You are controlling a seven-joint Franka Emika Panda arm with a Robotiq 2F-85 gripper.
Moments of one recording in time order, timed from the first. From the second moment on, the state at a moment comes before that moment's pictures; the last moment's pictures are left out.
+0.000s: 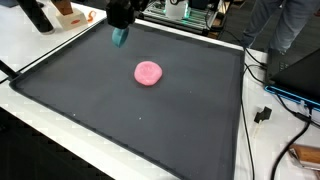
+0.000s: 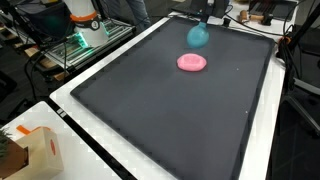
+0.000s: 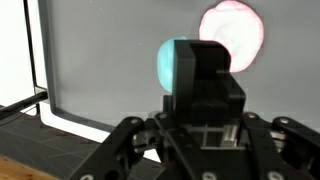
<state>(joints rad) 0.15 0.24 0.07 -1.76 -0.34 1.98 0.18</state>
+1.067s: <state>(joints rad) 0.32 0.48 0.06 -1.63 -0.70 1.64 0.92</state>
